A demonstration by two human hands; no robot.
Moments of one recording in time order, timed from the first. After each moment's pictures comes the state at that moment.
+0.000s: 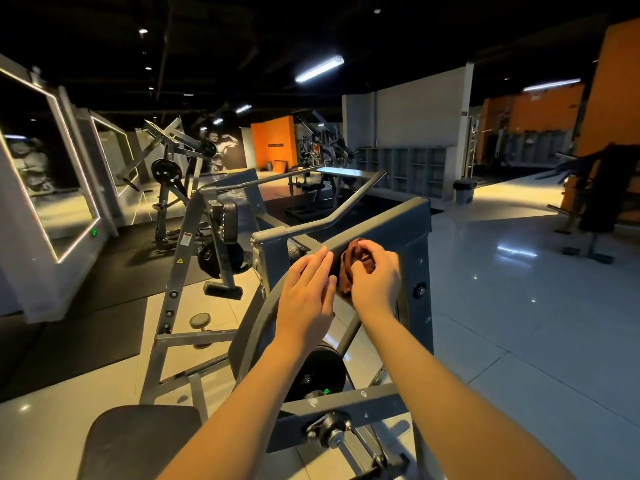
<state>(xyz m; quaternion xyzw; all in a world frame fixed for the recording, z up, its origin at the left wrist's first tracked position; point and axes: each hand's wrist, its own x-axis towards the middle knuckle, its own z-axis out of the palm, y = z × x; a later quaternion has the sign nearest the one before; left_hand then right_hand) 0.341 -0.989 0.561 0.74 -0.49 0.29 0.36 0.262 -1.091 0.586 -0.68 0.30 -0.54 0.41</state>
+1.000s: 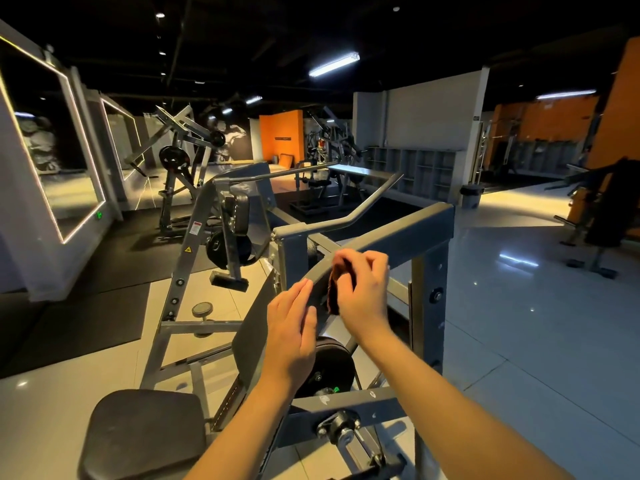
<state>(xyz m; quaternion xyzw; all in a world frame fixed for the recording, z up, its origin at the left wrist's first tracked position) 0.352 -0.929 0.514 0.71 -0.43 0.21 0.52 0.283 -1.047 0.576 -0.78 0.18 -0.51 0.31</state>
